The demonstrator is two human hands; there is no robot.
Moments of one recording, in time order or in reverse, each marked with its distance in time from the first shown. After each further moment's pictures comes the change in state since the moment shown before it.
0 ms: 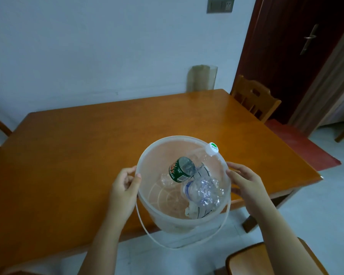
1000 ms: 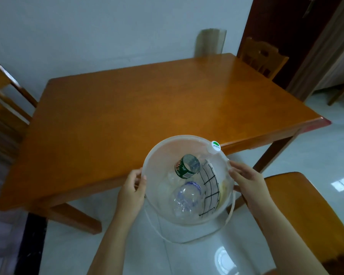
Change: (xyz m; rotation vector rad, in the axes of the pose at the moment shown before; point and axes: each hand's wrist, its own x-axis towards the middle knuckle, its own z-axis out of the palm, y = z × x) left_hand -0.155 -0.104 -0.192 0.158 -0.167 -0.068; right_hand -0.245 0.070 0.128 -0.070 0.060 0.052
